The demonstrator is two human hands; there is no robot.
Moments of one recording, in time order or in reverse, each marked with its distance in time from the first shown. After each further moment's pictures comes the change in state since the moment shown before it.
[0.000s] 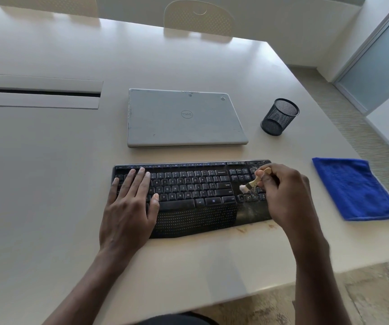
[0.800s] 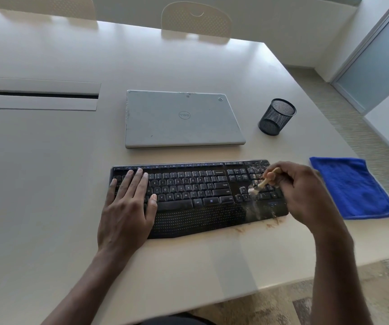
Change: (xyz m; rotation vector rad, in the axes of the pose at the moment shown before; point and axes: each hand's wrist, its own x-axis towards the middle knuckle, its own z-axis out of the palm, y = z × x) left_hand 0.000 0.001 0.000 0.012 -0.005 -0.001; right_hand 0.014 0.023 -0.028 0.020 -0.131 -0.092
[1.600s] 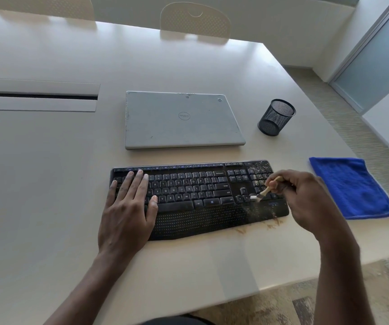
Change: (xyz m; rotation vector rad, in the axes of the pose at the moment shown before) left_hand 0.000 0.001 -0.001 -0.015 0.010 0.008; right_hand -0.007 0.009 -0.002 -0.013 -0.052 0.048
